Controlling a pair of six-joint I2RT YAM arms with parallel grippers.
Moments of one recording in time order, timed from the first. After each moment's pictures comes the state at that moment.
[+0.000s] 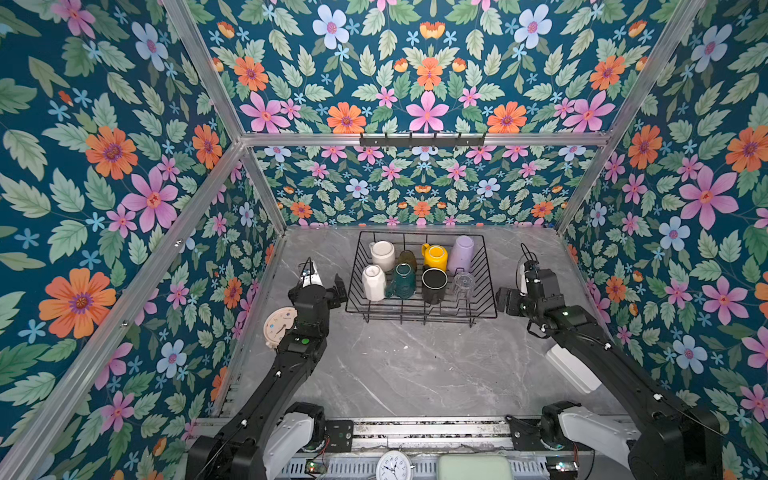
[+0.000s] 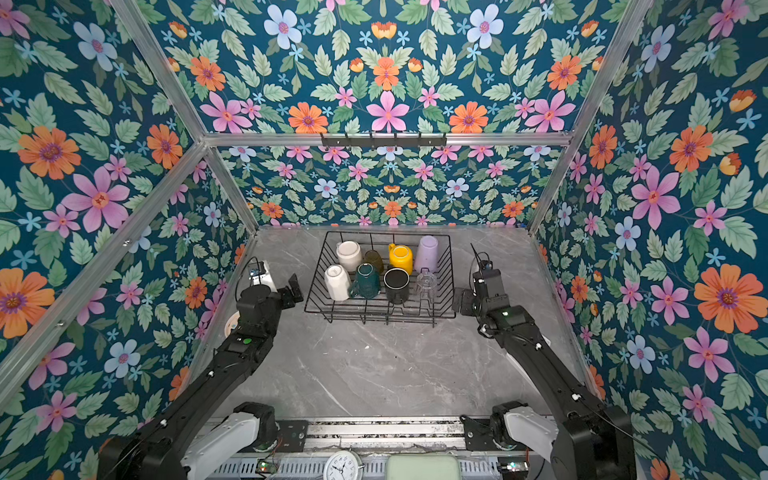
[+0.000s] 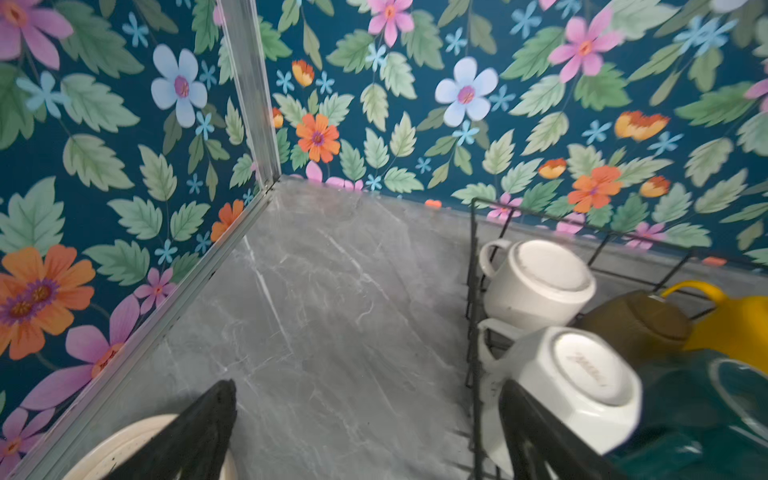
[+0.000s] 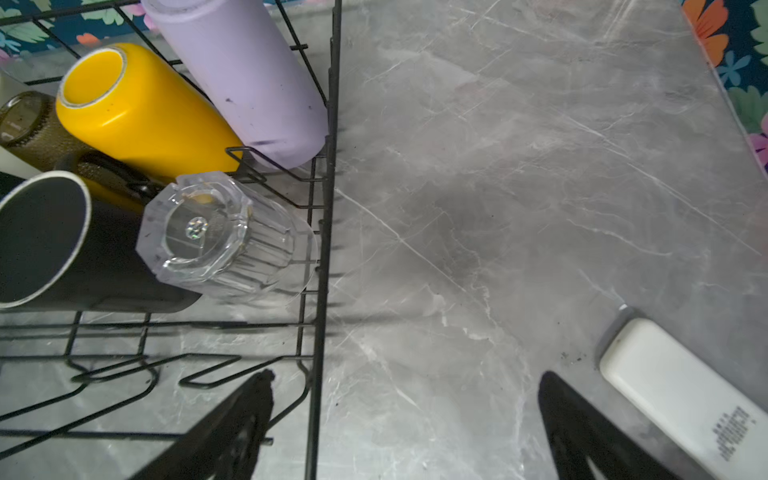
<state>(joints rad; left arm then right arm) -0.22 0.98 0.49 0.18 -0.35 -0.20 0.24 1.09 0.76 -0.43 0.14 0.31</state>
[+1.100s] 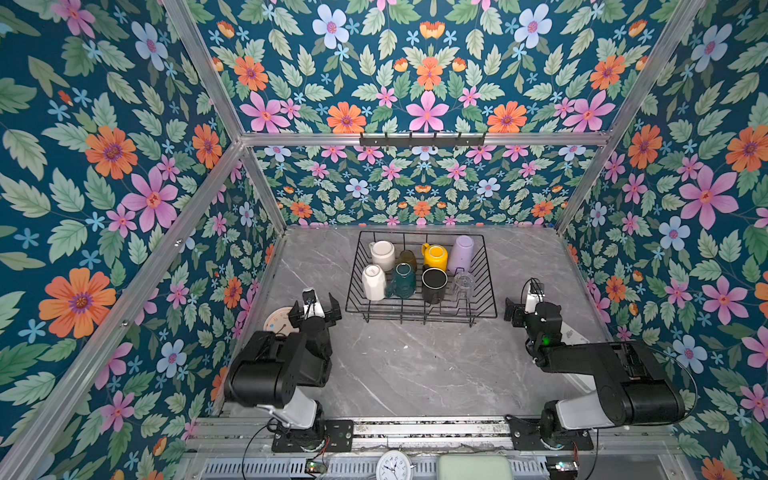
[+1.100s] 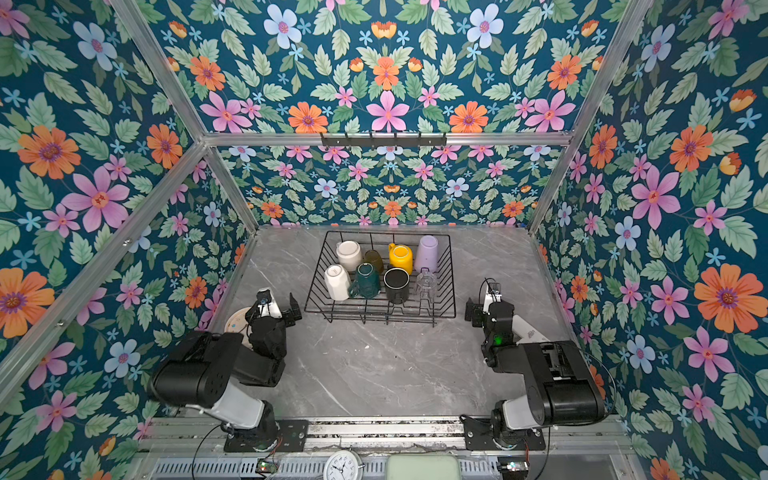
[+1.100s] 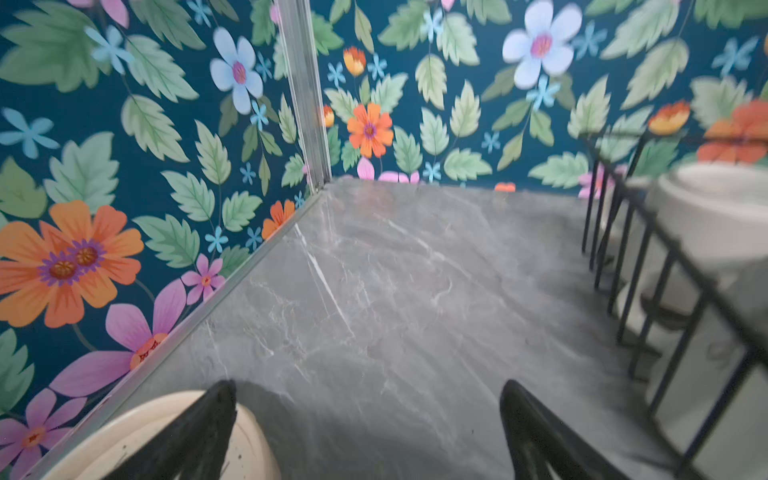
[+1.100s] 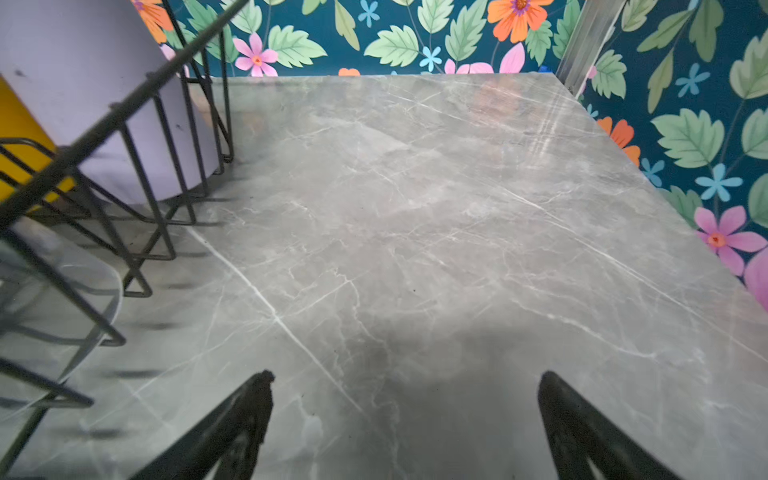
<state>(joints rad) -0.12 1.63 0.13 1.34 -0.40 0.02 0.04 1.44 0.25 0.81 0.10 0.04</state>
